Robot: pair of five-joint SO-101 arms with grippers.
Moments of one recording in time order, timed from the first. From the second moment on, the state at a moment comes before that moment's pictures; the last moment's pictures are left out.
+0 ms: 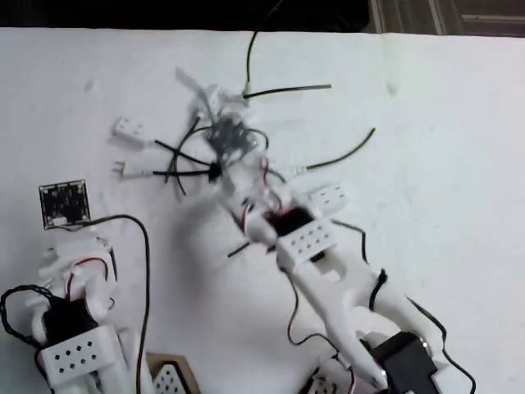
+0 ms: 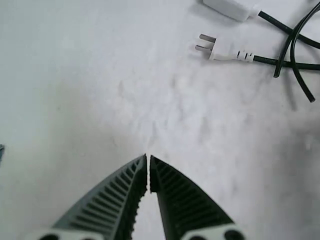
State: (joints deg) left arm -28.2 -81.7 79.8 59.3 -11.4; right arm -32.6 -16.2 43.3 10.8 11.5
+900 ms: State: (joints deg) left arm -28.2 -81.7 79.8 59.2 -11.9; right arm -21.3 -2.9 24.4 30.3 1.6
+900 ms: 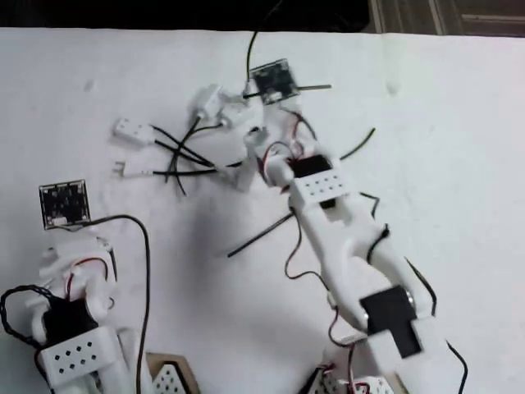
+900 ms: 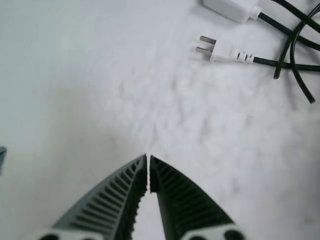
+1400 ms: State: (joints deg) left arm -28.2 -81.7 80.0 59.2 -14.2; right arm -16.0 -5.0 24.4 45.3 -22.8
